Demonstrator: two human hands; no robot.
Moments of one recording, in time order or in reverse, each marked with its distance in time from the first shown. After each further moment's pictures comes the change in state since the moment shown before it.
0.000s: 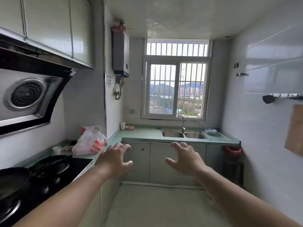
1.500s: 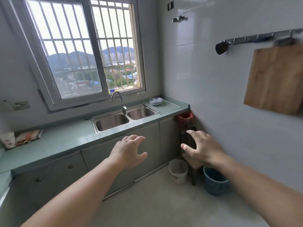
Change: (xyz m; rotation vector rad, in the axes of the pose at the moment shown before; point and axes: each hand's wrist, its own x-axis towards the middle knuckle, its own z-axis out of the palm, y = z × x) left_hand 0.590 0.129 0.347 -0.081 -0.333 0.610; right_hand 0.374 0.362 0.152 -0.109 0.063 0.676
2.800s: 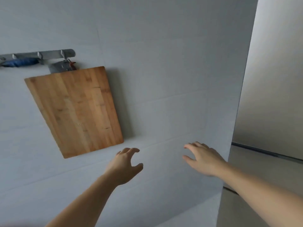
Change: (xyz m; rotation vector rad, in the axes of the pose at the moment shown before) left_hand 0.434 0.541 0.173 -0.370 -0.328 1.222; right_hand 0.019 0.421 -0.136 -0.278 0.267 1.186
